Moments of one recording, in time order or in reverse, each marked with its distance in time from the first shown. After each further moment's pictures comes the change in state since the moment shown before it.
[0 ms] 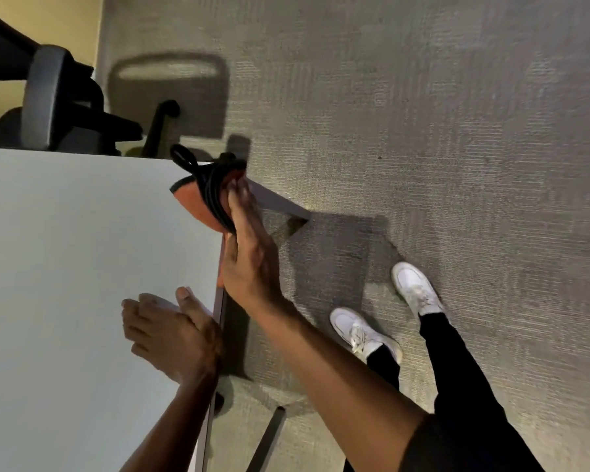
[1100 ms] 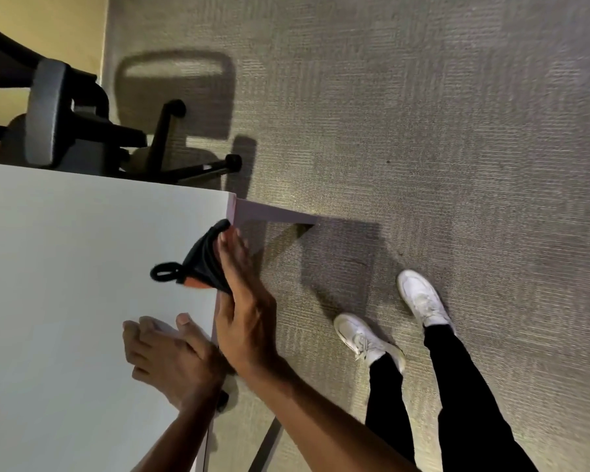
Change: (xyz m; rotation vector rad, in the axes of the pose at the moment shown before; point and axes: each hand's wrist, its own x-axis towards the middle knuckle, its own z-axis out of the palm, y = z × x) left_hand 0.000 -0.001 0.005 -0.034 0.019 -0.004; right_hand -0.026 0.011 0.008 0.005 0.009 -0.076
